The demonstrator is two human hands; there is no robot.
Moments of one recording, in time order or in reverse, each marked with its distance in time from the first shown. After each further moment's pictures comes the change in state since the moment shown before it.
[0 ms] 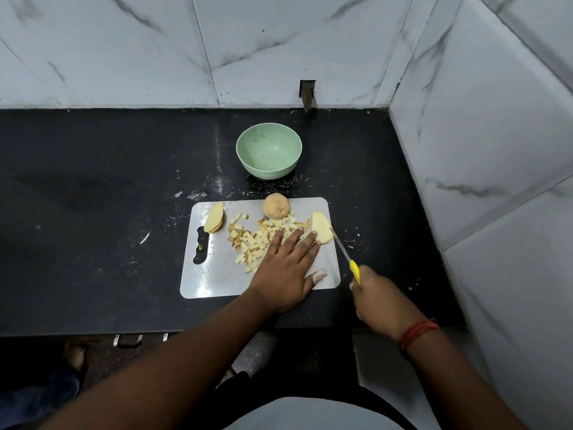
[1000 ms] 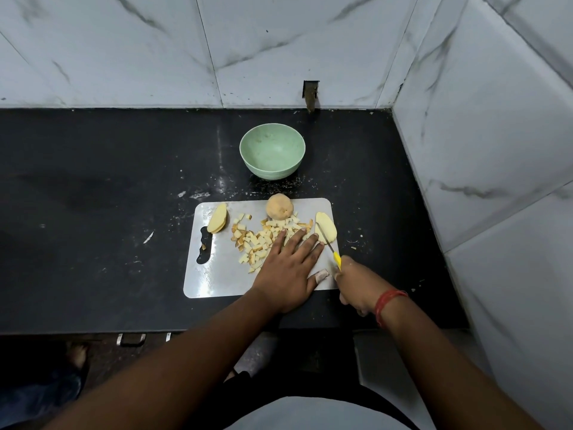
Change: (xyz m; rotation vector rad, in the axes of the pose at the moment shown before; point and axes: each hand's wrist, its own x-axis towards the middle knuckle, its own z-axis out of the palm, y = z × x) left_hand 0.001 0.001 0.000 0.000 -0.004 -0.003; right_hand 0.034 -0.025 0.007 -0.077 -0.110 -0.037
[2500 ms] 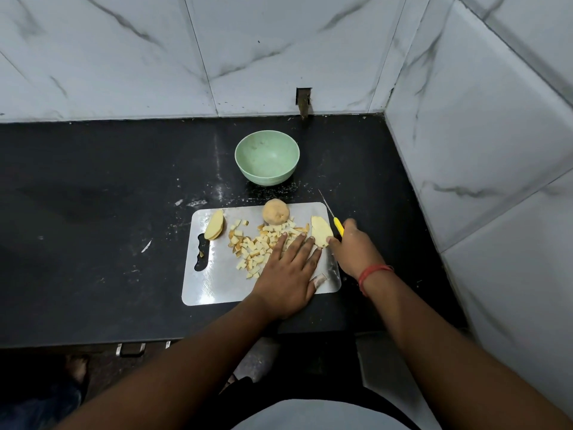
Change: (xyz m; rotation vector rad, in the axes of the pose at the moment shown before) left_hand -0.001 0.004 -0.004 0.088 0.031 0.058; right_hand 0.044 -0.008 -0.023 0.205 0.393 0.041
